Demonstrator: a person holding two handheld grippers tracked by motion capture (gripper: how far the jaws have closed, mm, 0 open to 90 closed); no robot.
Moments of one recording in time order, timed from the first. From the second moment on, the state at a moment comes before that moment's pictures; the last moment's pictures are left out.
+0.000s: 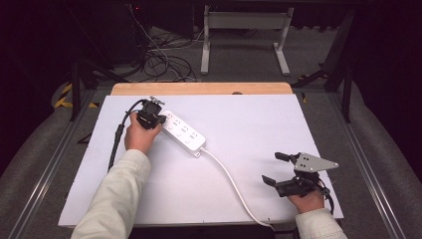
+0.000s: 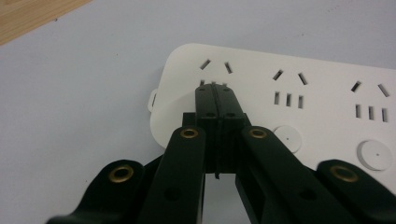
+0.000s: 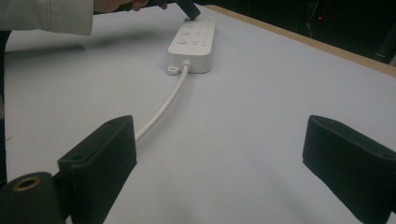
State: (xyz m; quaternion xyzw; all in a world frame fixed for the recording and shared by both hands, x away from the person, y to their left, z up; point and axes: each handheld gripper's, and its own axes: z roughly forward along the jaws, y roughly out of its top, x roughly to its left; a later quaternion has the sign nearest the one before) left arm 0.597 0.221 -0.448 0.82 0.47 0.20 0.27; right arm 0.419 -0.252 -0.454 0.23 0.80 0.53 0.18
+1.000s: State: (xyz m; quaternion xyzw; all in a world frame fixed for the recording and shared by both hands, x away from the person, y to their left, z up) left arm 0.593 0.220 -0.452 0.80 0.48 0.21 0.28; right arm 0.418 -0.252 -0.453 0.23 0.80 0.53 0.18
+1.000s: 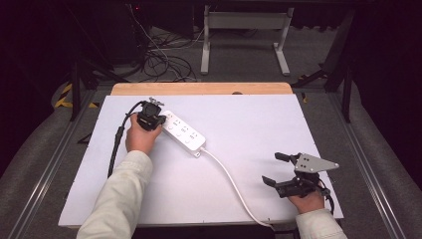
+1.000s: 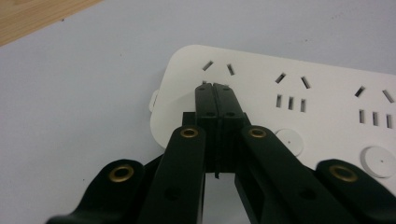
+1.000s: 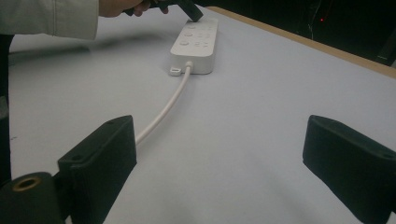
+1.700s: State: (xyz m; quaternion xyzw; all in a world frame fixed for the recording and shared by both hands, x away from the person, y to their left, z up) left arm 0.551 0.227 -0.394 0.80 0.42 0.23 0.36; right arm 0.417 -0.252 -0.452 0.23 0.80 0.53 0.18
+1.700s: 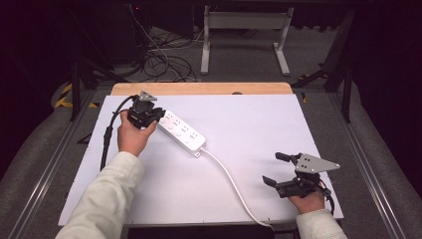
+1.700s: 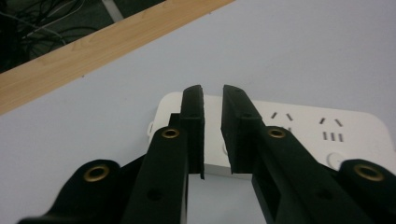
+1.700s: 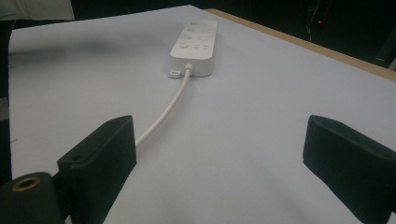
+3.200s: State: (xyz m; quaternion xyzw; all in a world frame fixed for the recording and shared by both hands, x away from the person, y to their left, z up) left arm 0.386 0.286 -0.472 0.78 0.34 0.22 0.48; right arm 0.414 -0.247 -0.453 0.22 0.80 0.53 0.17
